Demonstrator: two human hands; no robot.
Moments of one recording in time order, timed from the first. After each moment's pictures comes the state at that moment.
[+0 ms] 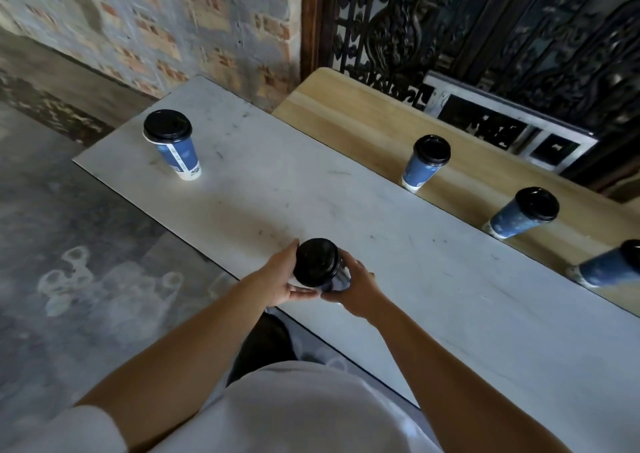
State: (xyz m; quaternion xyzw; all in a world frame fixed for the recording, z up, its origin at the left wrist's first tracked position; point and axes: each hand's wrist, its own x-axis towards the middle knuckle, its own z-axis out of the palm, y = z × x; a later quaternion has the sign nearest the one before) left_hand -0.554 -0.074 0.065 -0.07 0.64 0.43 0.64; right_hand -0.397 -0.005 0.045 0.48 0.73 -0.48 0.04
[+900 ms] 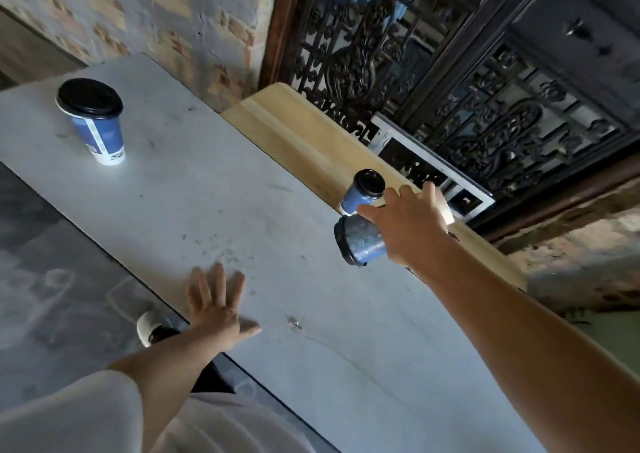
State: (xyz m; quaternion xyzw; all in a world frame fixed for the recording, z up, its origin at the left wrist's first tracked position) left_hand -0.498 -0.082 -0.053 0.42 0.84 -0.06 0.33; right_hand -0.362 0.105 0.267 0.31 0.86 0.26 0.31
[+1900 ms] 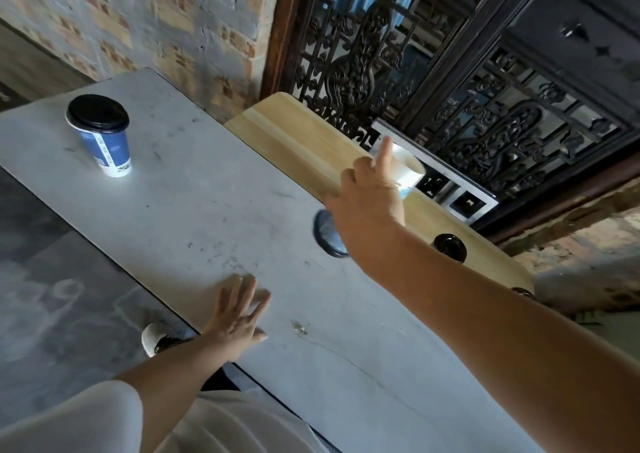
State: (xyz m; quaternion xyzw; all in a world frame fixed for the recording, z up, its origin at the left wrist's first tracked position) left_hand -0.496 -0.079 -0.052 0.59 0.75 -0.09 0.27; right_hand -0.419 0.054 0.283 0.26 0.83 0.41 0.29
